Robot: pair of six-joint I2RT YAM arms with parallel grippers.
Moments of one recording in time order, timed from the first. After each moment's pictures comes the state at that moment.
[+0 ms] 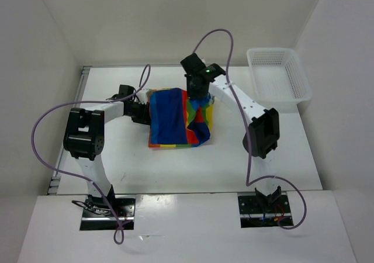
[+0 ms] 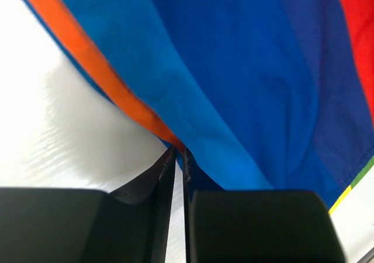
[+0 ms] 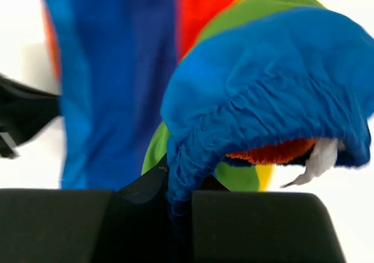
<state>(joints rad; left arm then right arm) -0.10 1.91 1.16 -0.32 0.49 0.07 0.61 2.03 2.02 -0.99 0.21 0.50</state>
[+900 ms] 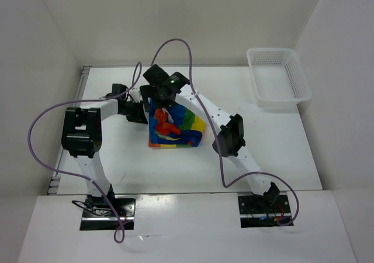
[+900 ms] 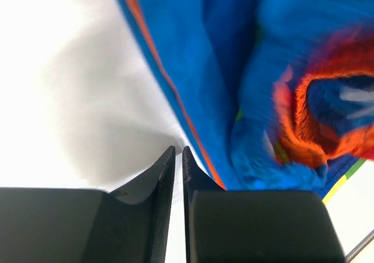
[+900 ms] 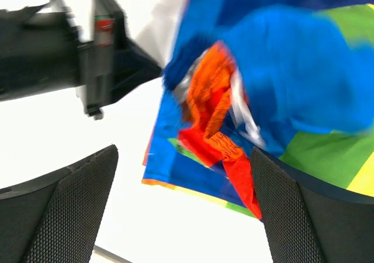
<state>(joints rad) -0.02 1.94 1.19 -0.35 0.55 0.07 0.84 2.45 2.60 -1.14 0.12 0.50</state>
